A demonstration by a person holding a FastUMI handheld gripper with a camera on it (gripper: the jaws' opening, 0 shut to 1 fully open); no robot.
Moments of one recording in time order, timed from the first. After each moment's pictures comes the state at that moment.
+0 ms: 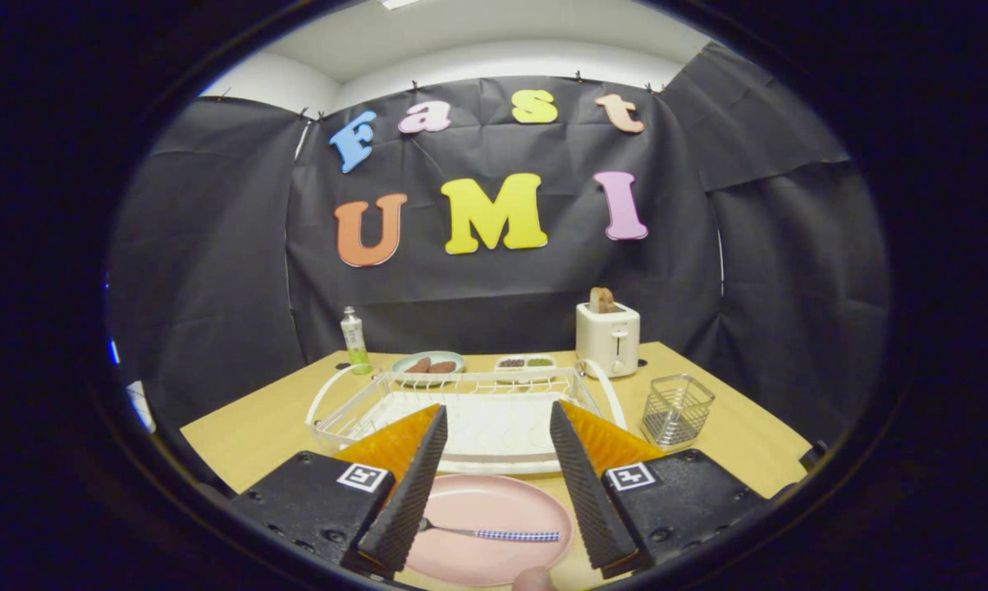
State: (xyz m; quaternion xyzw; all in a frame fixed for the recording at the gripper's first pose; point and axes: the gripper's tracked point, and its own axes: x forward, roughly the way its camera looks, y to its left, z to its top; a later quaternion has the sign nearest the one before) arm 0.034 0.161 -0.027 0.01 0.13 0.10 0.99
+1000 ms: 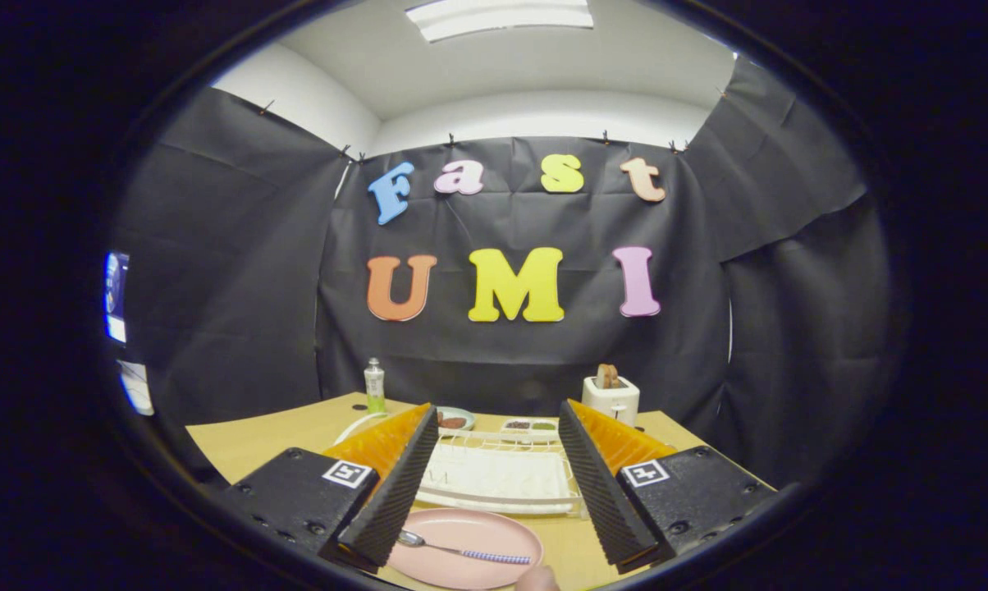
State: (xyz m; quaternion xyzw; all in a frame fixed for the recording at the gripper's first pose) arm 0.001 0.151 0.039 -0.02 0.02 0.14 0.99
